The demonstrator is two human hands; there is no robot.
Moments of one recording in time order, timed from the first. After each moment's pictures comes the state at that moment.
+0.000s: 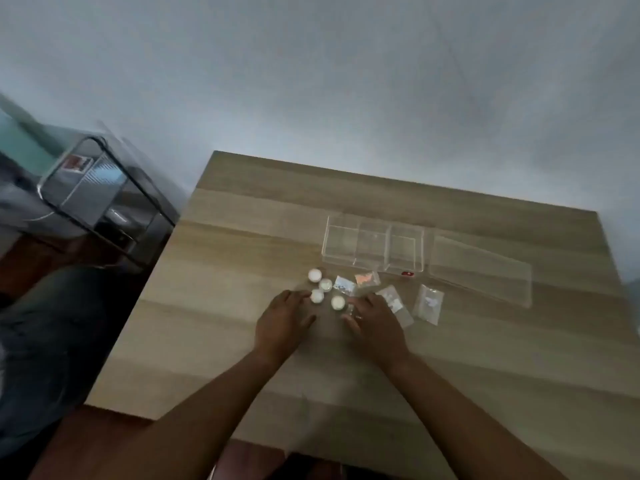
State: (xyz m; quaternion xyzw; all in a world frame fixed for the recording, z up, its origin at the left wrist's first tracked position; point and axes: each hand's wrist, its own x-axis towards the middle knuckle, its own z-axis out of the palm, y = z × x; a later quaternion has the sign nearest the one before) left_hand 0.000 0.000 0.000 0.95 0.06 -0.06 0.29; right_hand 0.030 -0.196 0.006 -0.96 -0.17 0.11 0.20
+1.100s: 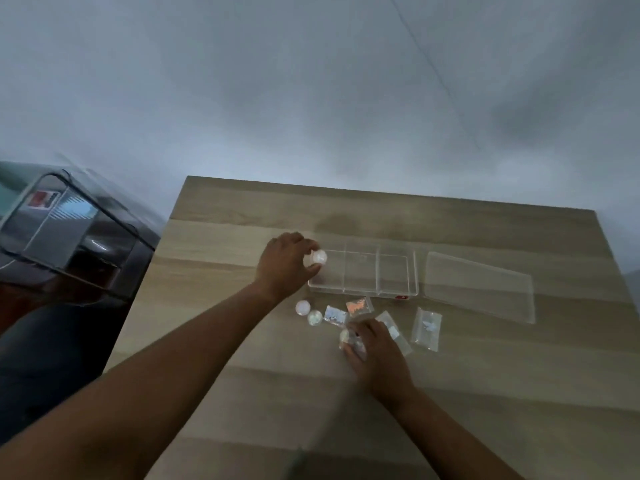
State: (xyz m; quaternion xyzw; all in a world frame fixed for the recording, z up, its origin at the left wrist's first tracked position) left_hand 0.165 0.001 0.048 0.98 -0.09 0.00 0.18; right_hand 0.037 -0.208 -0.002 -0.94 -0.11 0.07 0.32
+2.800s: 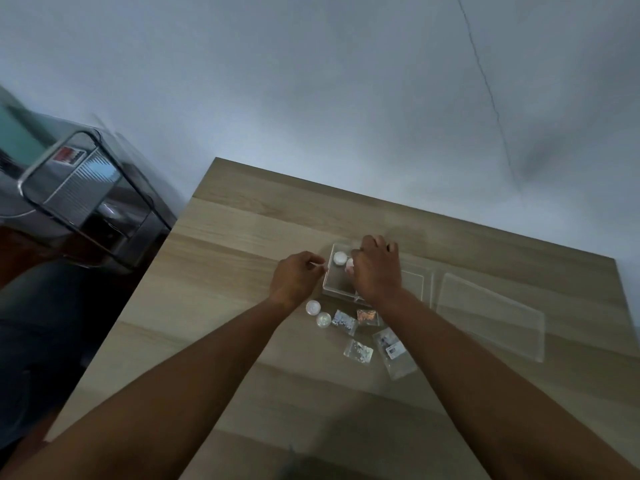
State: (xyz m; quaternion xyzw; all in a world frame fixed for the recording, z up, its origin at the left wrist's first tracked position) left_hand 0.146 0.003 0.022 0.88 0.17 -0.08 0.44; right_hand 0.190 -0.154 0.044 -0.98 -0.20 0.04 0.01
